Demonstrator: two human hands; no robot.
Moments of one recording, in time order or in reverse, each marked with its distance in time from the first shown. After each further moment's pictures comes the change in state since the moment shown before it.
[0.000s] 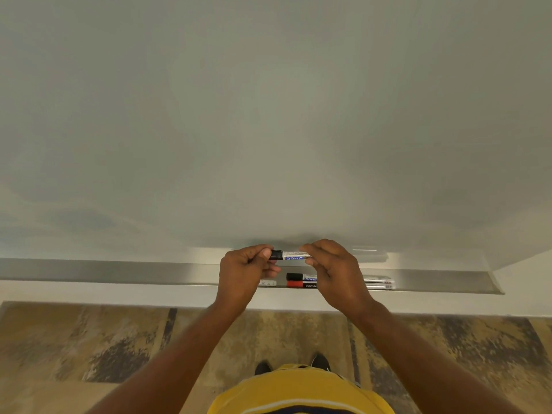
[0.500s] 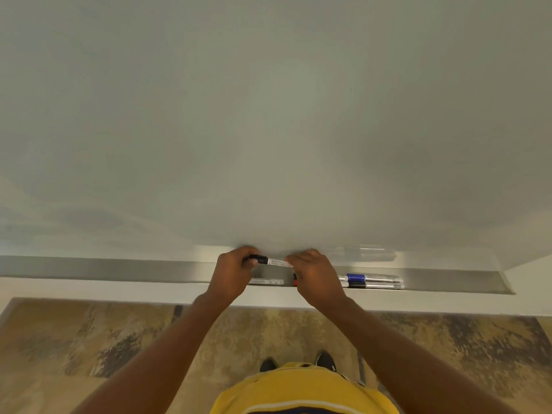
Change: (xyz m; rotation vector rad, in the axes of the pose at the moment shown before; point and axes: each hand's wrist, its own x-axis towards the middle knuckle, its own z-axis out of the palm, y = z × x) left_hand 0.043 -0.047 -0.046 0.620 -0.050 0.067; right_hand 0.004 0.018 0.077 -0.248 -0.273 0.072
